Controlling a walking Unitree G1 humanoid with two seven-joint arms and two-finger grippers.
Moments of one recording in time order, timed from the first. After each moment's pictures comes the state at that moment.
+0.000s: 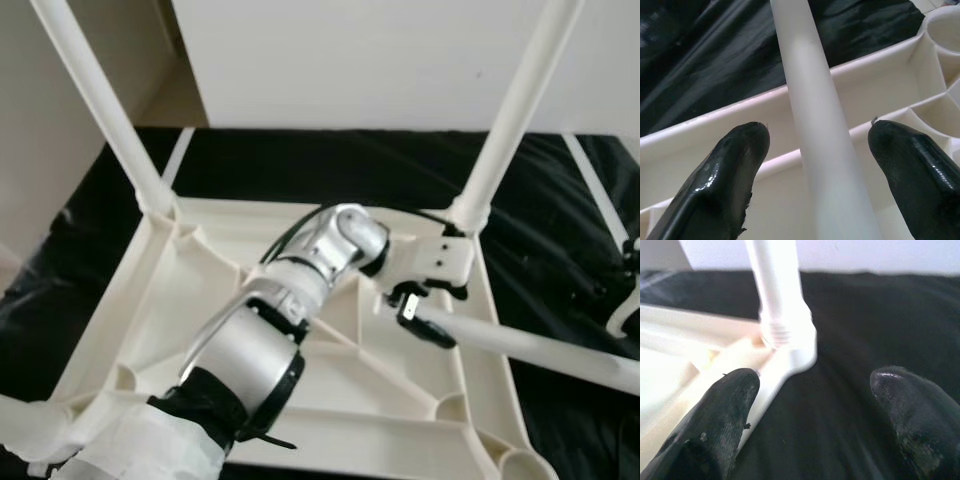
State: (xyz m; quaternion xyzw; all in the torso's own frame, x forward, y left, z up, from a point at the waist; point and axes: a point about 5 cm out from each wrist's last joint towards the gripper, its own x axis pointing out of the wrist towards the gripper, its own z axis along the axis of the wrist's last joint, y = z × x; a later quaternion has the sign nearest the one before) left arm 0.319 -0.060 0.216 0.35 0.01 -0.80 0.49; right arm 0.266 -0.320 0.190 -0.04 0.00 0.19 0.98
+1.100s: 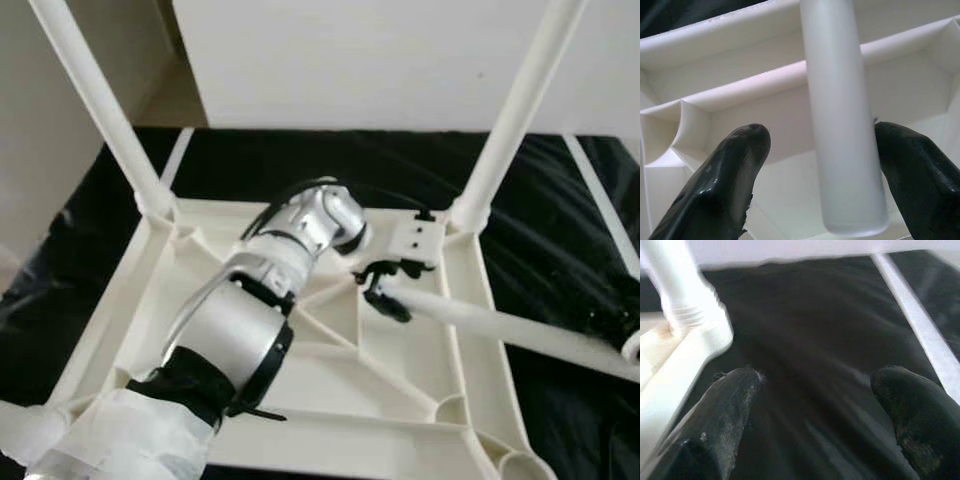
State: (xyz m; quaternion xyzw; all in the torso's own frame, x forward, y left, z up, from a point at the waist) left arm 0.344 -0.028 0.223 0.42 0.10 -0.74 0.51; right arm 0.231 -0.326 0.171 0.01 -0.01 -0.01 1.00
